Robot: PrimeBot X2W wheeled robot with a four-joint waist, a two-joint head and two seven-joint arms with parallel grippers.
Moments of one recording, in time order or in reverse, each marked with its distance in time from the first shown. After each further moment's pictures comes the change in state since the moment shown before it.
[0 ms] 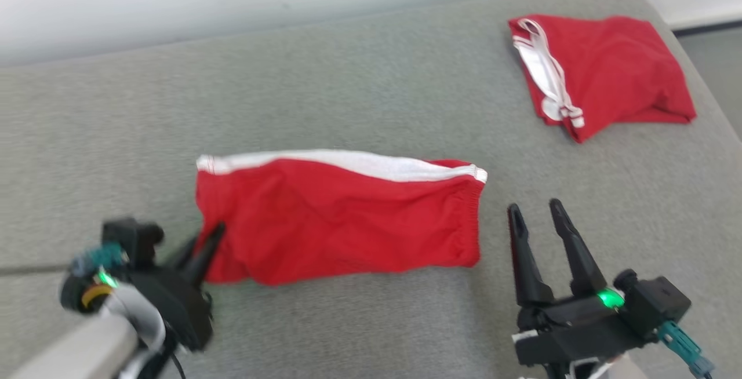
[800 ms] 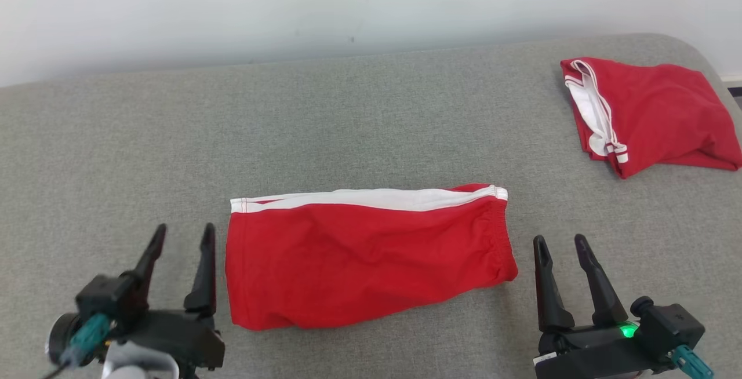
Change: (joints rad) left arm 0.364 -0.179 0.453 -0.170 0.333 0.200 -0.114; right arm 0.084 -0.001 -0.084 0.045 -0.006 0.000 0.000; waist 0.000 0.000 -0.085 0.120
